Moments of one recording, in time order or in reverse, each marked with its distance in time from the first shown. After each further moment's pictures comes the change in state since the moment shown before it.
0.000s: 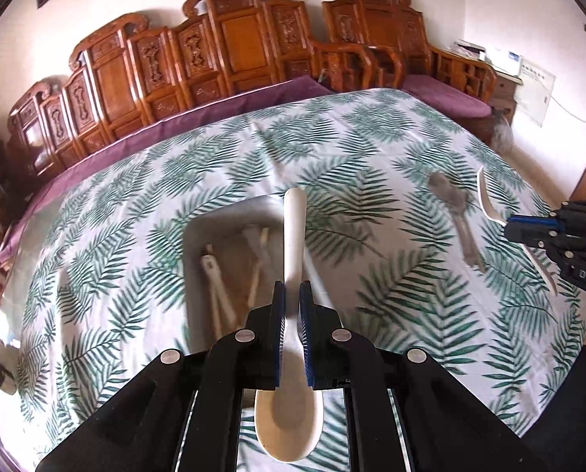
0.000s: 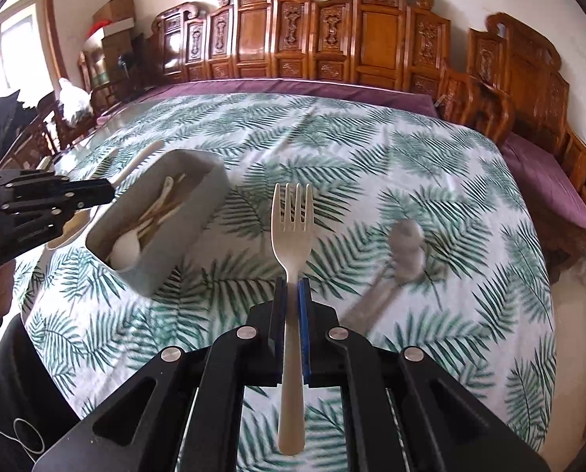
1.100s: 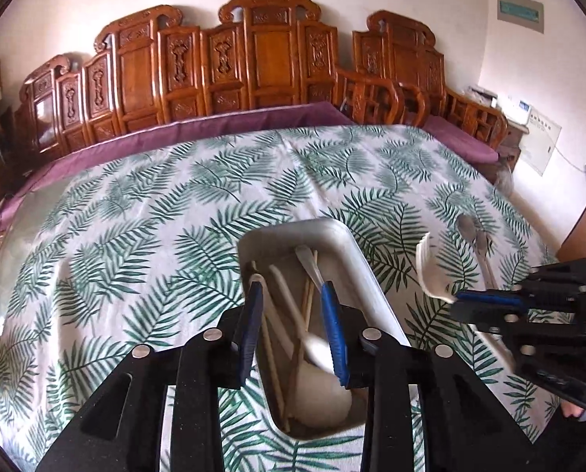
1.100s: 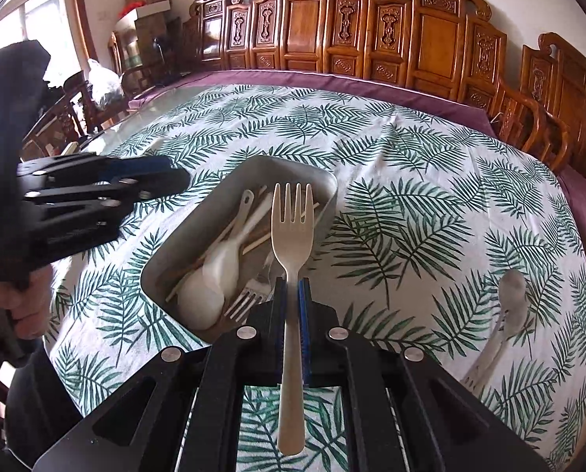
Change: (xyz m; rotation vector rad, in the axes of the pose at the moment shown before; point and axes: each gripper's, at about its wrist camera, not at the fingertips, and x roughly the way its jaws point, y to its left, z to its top) left arm -0.003 0.074 -0.007 -0.120 -0.107 -0.057; right arm 0.053 0.109 0.044 -0.066 0.030 0.083
